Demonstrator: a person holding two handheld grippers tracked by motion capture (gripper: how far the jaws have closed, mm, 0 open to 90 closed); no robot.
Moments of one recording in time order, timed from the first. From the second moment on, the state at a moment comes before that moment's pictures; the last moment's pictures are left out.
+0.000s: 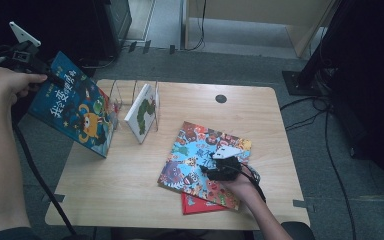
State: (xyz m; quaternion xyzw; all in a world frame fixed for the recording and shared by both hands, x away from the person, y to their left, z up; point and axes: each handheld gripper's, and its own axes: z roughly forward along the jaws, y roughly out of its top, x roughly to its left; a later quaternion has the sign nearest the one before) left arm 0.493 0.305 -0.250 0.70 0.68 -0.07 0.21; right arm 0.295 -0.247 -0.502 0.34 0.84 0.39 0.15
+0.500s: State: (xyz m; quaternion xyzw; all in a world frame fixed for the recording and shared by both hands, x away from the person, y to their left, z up) left arm 0.504 0.314 -0.259 0.69 0.68 -0.06 0.23; right arm 0.294 -0.247 -0.503 0.35 0.84 0.39 0.15
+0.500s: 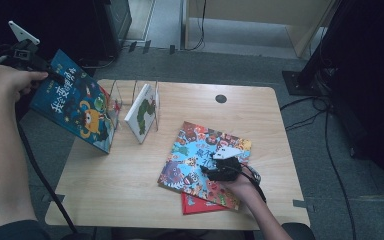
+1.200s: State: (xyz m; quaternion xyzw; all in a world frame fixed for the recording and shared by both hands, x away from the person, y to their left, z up) left arm 0.501 0.311 -0.256 0.71 0.66 -0.06 0.25; right arm 0.294 -0.247 -0.503 0.35 0.84 0.39 0.15
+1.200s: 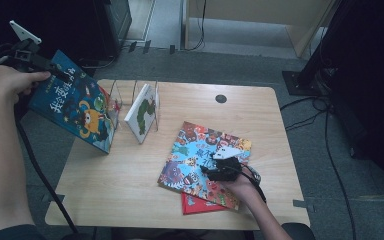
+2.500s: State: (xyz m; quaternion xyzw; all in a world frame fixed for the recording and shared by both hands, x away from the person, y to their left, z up) left arm 0.424 0.247 -0.228 0.74 0.61 0.01 0.27; right arm 0.295 -0.248 -0.502 0.35 0.84 0.39 0.14
